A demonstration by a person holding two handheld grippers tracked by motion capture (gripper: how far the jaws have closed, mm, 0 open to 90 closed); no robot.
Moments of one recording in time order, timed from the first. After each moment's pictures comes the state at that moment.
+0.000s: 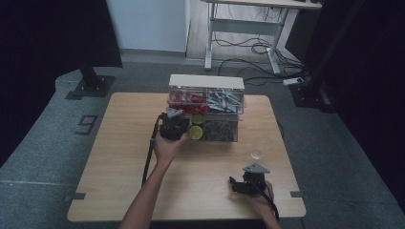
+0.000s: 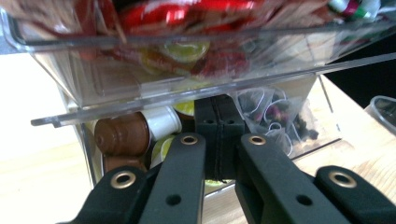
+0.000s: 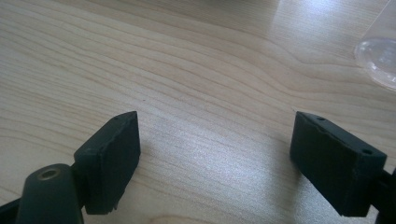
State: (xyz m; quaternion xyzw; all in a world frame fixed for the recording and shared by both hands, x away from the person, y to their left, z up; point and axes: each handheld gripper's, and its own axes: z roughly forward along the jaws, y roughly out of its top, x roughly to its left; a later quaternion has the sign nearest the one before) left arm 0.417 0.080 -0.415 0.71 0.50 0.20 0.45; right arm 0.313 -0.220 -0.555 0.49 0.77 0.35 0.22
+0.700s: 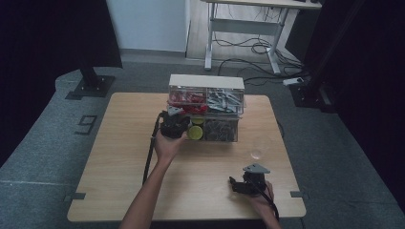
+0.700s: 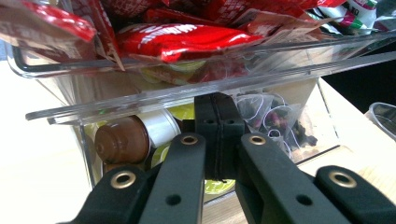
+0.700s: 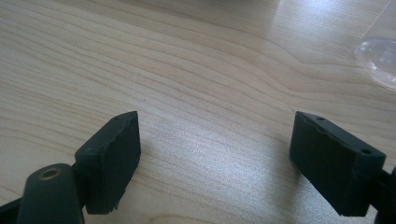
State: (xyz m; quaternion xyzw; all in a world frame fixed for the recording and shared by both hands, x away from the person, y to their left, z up) left arm 0.420 0.078 -0.411 0.71 0.50 0.20 0.45; right arm 0.313 -0.220 -0.555 0.49 0.77 0.35 0.22
